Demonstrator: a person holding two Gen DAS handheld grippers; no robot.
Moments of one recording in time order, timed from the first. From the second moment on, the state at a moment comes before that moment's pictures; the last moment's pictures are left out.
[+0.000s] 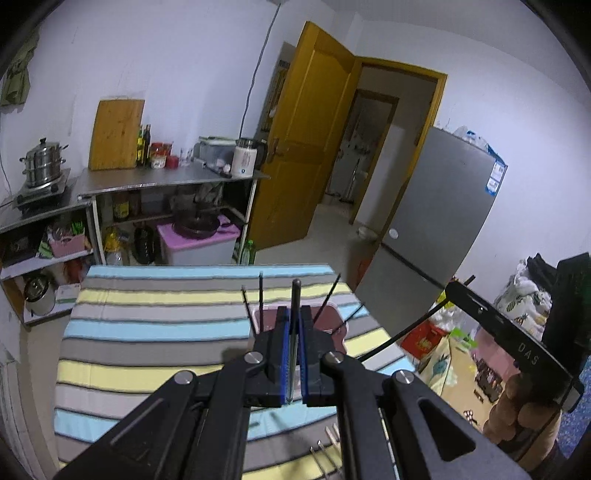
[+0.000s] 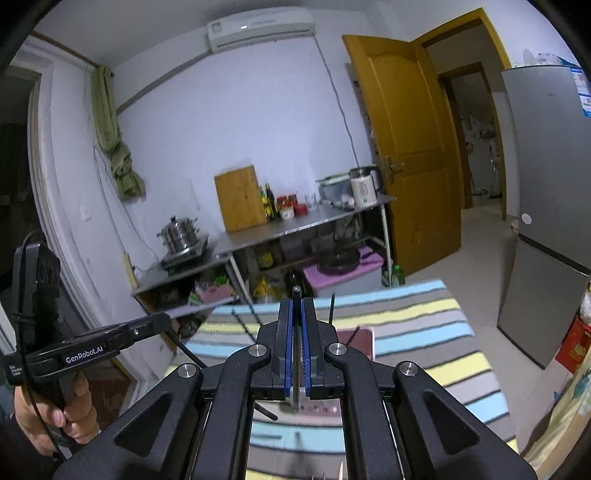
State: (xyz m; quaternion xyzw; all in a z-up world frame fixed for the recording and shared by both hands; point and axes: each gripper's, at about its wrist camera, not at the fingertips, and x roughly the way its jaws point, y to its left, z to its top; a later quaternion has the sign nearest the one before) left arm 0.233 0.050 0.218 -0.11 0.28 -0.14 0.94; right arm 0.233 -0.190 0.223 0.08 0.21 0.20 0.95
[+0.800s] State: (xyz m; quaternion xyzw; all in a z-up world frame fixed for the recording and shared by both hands) left arm 0.308 0.040 0.165 -0.13 0.31 -0.14 0.93; right arm 0.301 -0.180 0.175 0.10 0.24 0.18 0.95
